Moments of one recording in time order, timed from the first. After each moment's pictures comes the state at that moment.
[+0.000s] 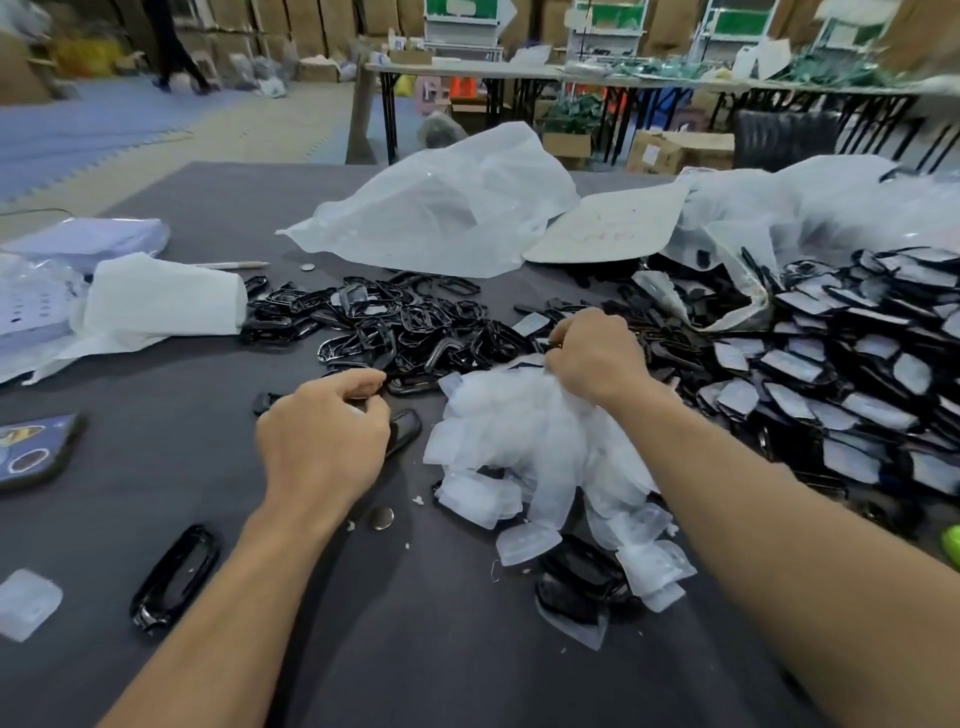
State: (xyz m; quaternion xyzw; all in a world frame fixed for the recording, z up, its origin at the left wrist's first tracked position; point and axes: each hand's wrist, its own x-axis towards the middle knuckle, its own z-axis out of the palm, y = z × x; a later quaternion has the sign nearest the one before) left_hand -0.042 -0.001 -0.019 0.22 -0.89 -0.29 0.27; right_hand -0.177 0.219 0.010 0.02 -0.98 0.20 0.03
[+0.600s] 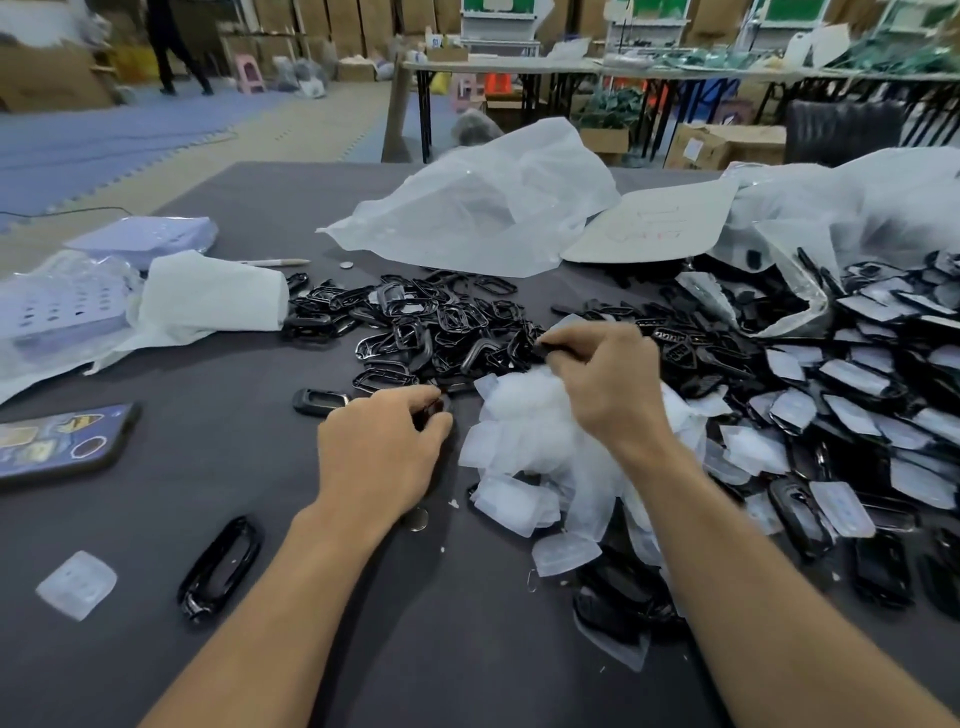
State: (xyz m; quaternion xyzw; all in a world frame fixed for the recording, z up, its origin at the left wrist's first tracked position) left_hand -0.043 0.001 -0.029 0.16 -0.94 -0.21 0.21; right_hand -0.132 0.193 -0.003 0.10 -0.86 0.49 0.14
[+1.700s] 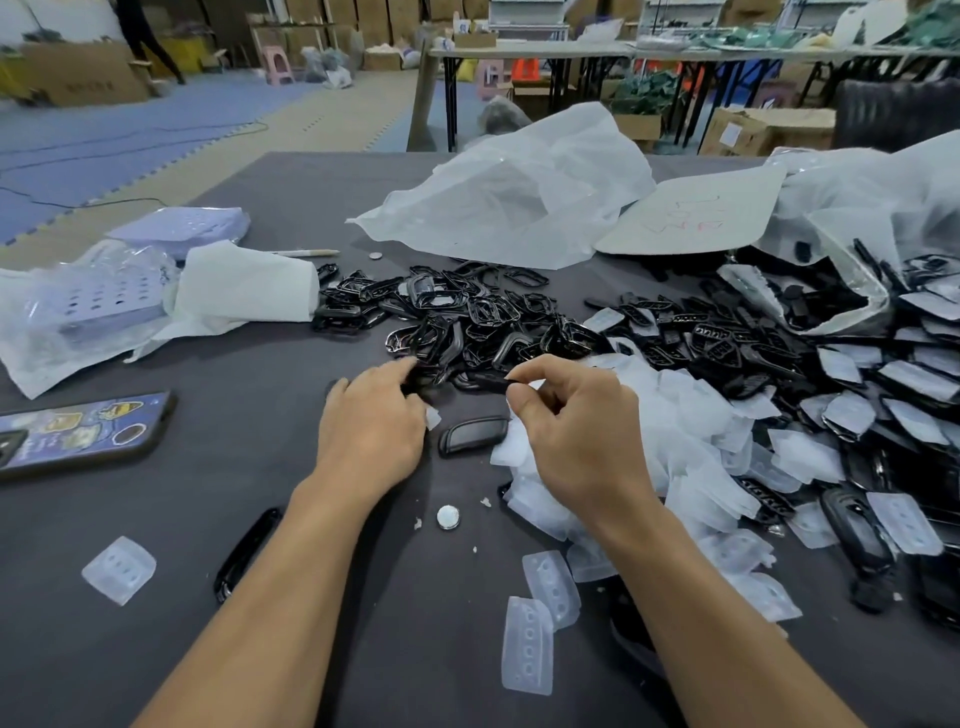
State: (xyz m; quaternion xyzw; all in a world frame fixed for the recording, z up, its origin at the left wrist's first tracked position) left_hand -0.059 -0.038 -0.035 0.18 -0.94 -0.23 0.14; right_hand -0.078 0.152 -0.018 0.19 -0.82 0.52 0.13
